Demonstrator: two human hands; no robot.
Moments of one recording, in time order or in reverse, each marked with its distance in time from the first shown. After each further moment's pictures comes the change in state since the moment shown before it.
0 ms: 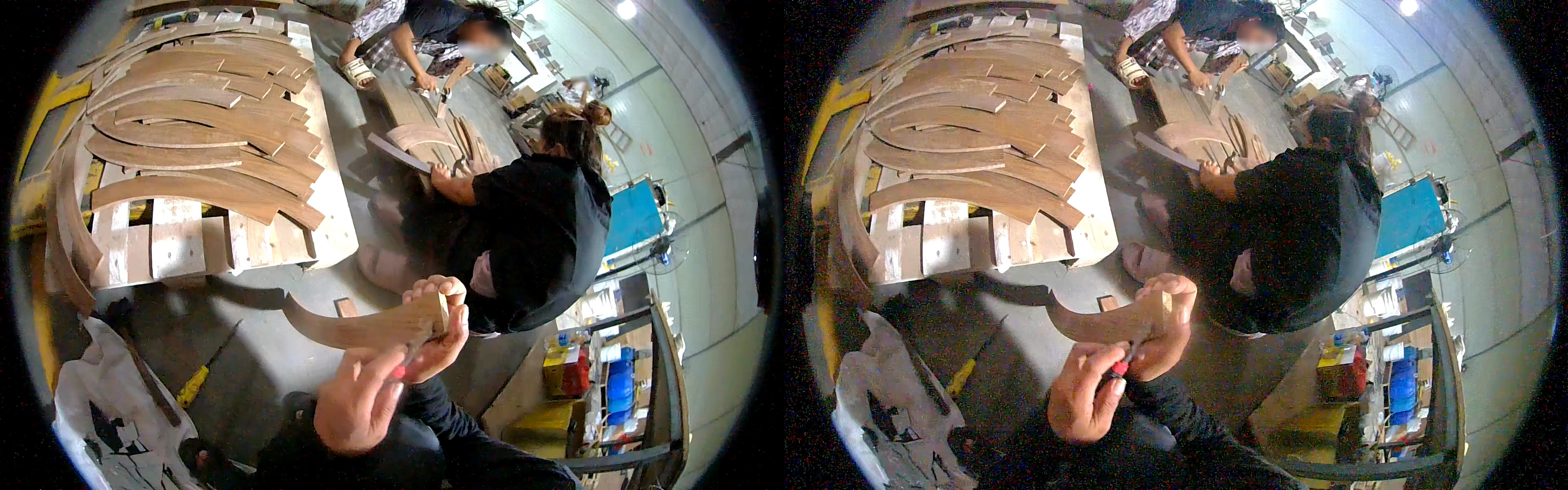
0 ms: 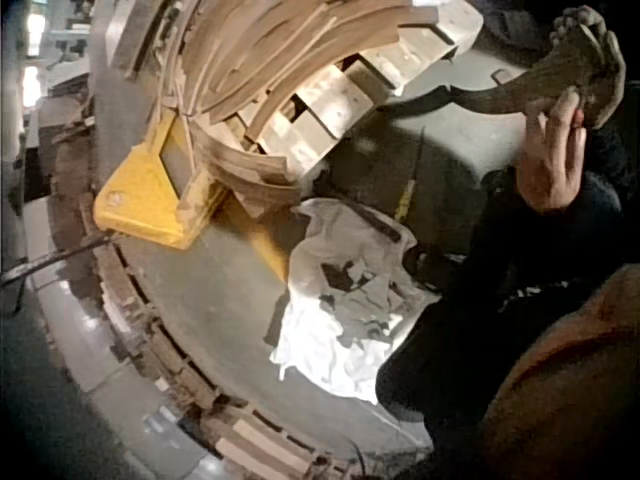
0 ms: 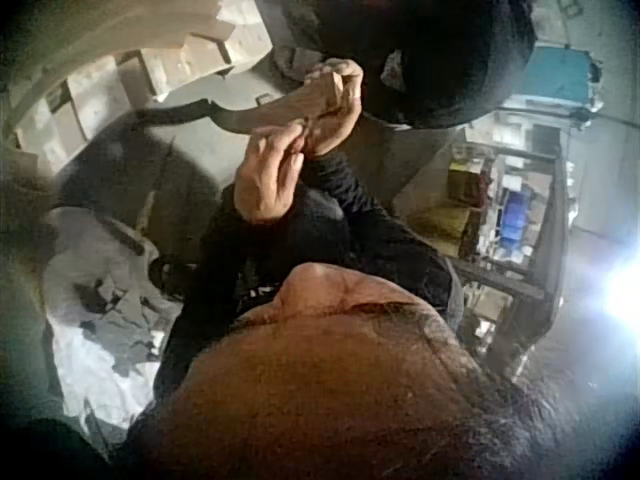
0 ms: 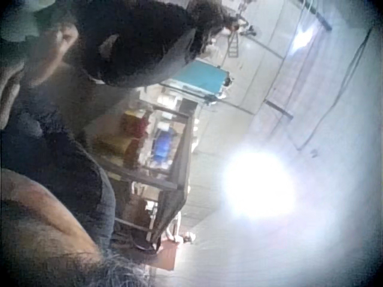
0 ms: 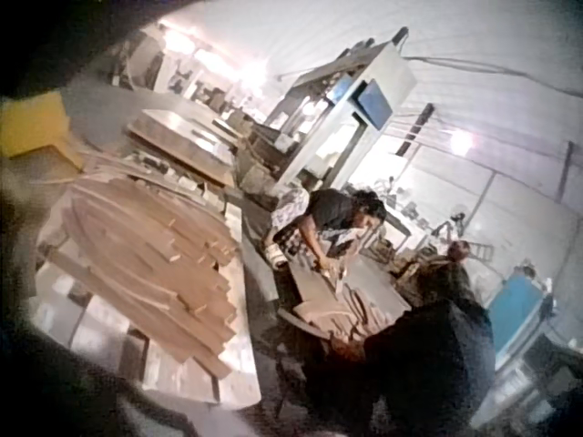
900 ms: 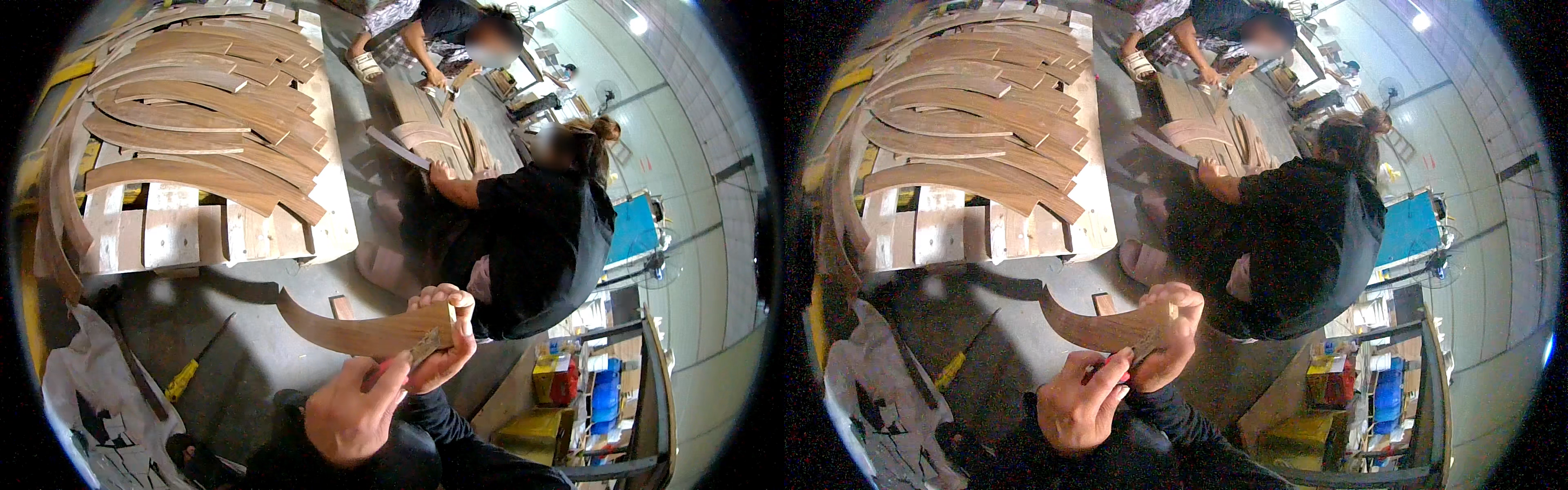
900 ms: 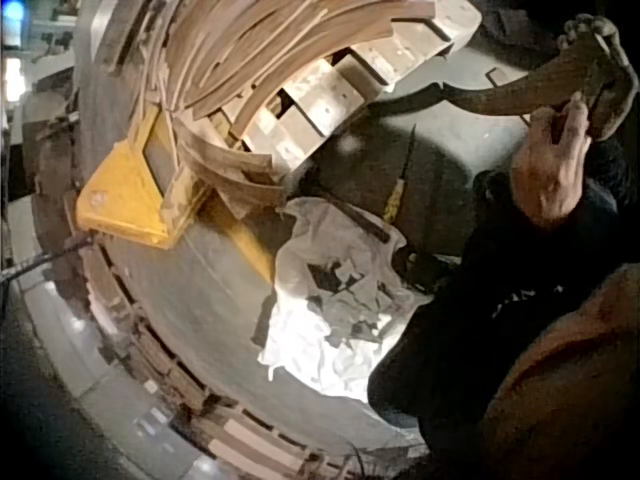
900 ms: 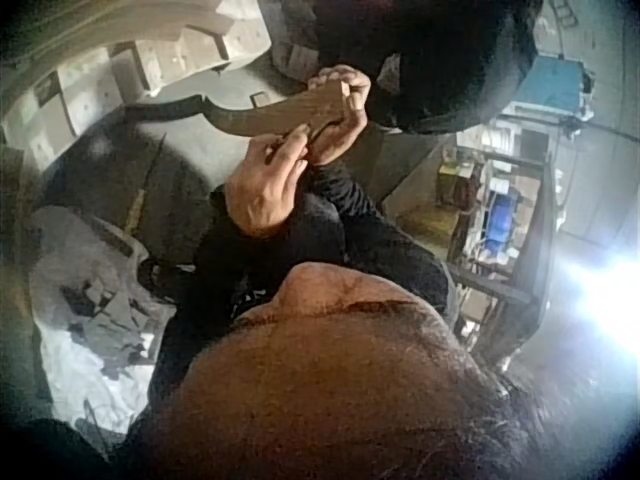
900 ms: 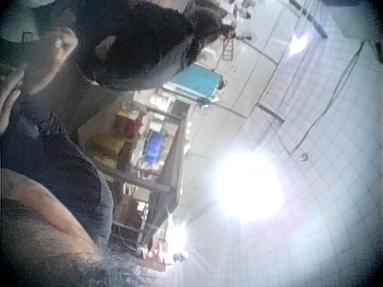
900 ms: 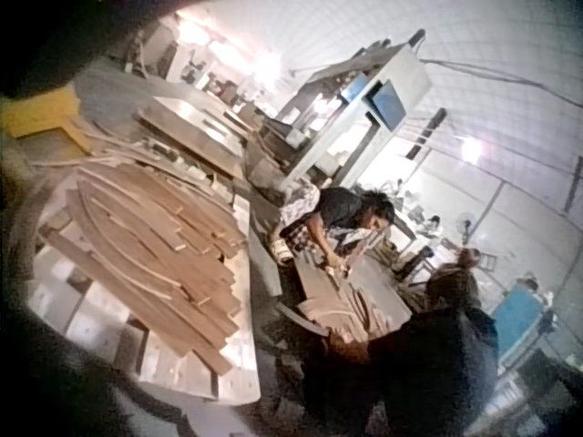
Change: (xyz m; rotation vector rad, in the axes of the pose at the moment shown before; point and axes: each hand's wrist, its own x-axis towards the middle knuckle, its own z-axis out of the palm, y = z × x) left_hand 0.004 0.012 -0.010 0.200 -0.126 -0.086; right_hand -0.002 -0.002 0.000 -0.047 -0.020 -0.033
